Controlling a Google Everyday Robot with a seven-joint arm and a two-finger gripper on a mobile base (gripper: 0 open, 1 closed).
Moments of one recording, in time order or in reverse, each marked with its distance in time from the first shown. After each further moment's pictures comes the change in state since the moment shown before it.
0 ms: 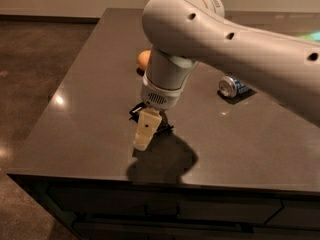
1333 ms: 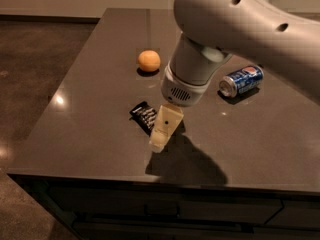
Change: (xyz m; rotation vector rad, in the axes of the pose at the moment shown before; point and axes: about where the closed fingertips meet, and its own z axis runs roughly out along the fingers) arm 0.031 0.003 -0.041 0.044 -0.034 0.016
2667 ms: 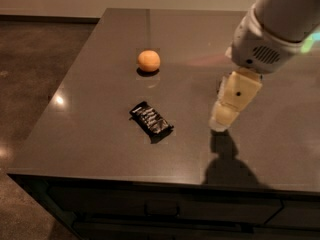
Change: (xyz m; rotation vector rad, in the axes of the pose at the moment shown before) arm 0.072 -0.017 -0.123 0.088 -0.003 -0.003
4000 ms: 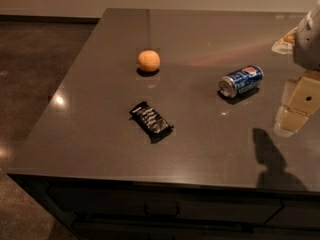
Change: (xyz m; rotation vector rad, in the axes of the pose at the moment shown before) arm 0.085 -0.017 -0.038 0.074 0.088 -0.078
